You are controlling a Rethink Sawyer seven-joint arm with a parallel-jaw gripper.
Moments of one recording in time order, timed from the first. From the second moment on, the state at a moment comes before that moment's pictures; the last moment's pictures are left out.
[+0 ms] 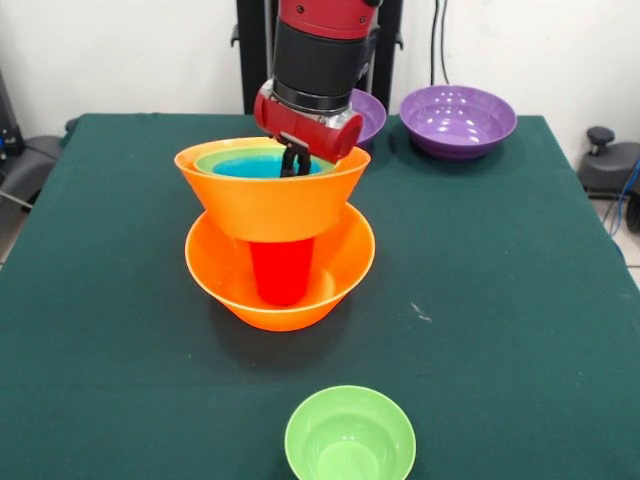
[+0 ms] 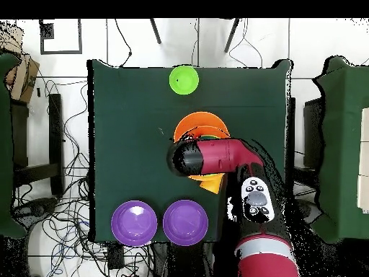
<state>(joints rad) -0.30 -0.63 0.06 1.63 -0.40 0.48 2.43</state>
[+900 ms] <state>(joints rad) -0.31 -0.61 0.09 1.54 -0.40 0.50 2.43</state>
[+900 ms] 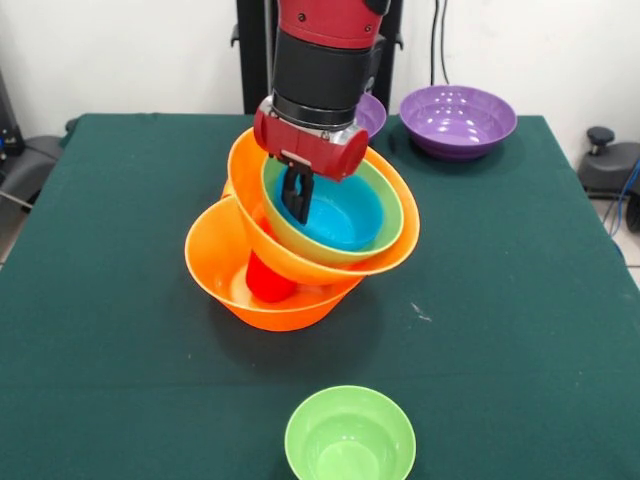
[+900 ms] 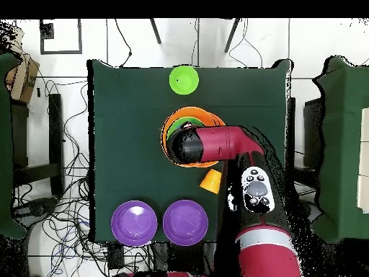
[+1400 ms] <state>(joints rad) -0.31 -0.62 0.10 1.53 -0.40 0.52 2.43</state>
